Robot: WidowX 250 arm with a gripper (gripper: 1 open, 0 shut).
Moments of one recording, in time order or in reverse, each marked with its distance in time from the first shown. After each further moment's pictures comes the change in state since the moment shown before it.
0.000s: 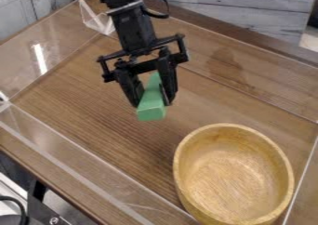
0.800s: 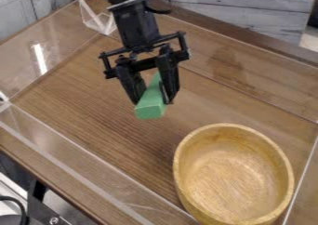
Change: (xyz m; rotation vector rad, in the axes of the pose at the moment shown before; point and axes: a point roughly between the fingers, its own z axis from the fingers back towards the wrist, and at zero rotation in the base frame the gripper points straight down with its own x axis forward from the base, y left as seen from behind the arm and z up) arm -0.004 -0.004 0.003 0.001 0.031 -0.083
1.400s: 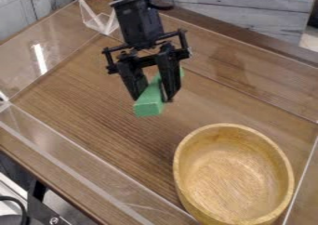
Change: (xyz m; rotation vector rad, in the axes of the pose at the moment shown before) arm -0.002 -0.003 0.002 0.017 0.021 -0.106
